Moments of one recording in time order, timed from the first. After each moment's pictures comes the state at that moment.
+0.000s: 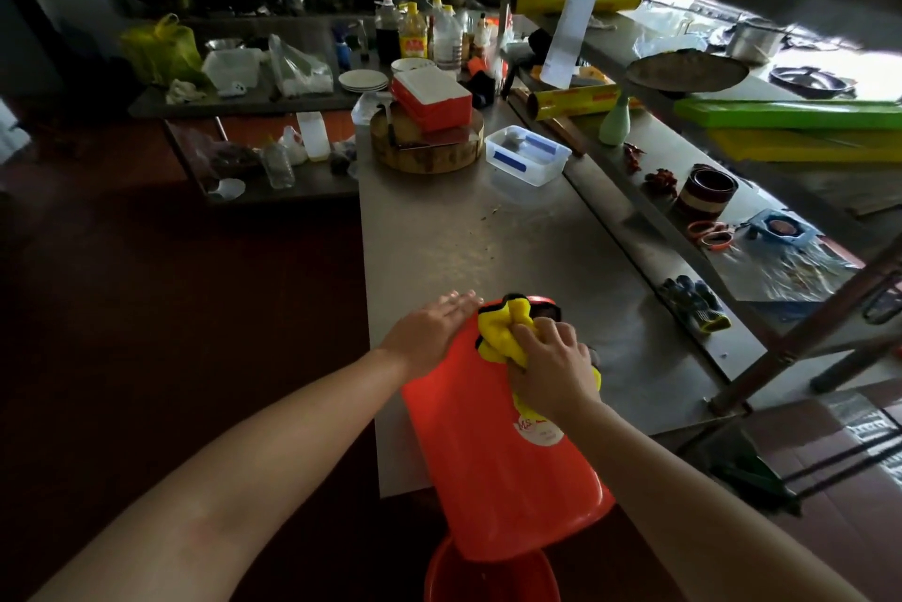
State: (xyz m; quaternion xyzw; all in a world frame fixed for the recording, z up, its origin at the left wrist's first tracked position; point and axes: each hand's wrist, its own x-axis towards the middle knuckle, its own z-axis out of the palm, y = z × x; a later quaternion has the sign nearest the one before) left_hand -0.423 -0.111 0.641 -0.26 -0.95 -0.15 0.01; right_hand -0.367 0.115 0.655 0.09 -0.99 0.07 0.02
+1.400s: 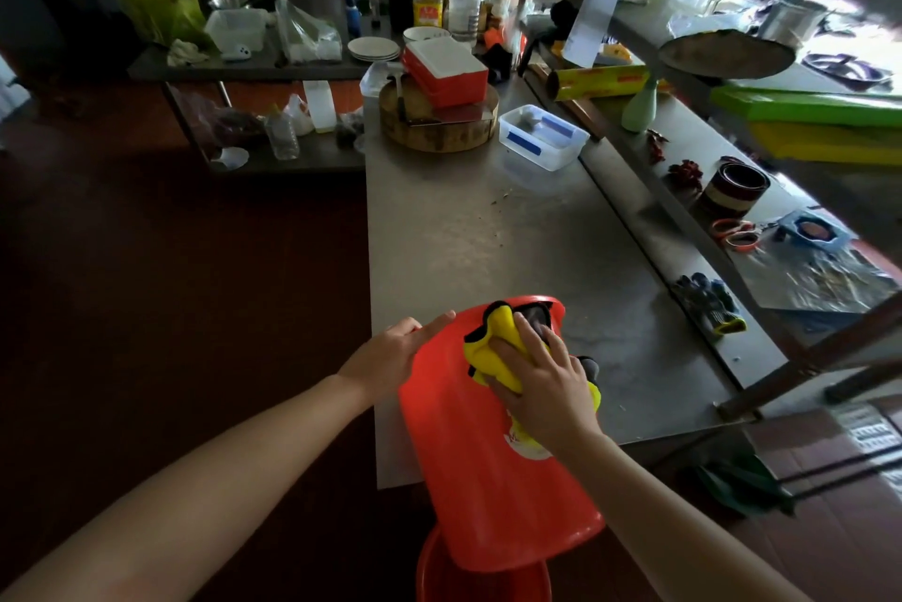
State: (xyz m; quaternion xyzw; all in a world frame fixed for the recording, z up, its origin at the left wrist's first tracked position) left_hand -0.388 -0.164 0.621 -0.18 -0.96 -0.21 -0.04; right_hand -0.364 0.105 0.615 0.17 -0.98 0.10 0.11
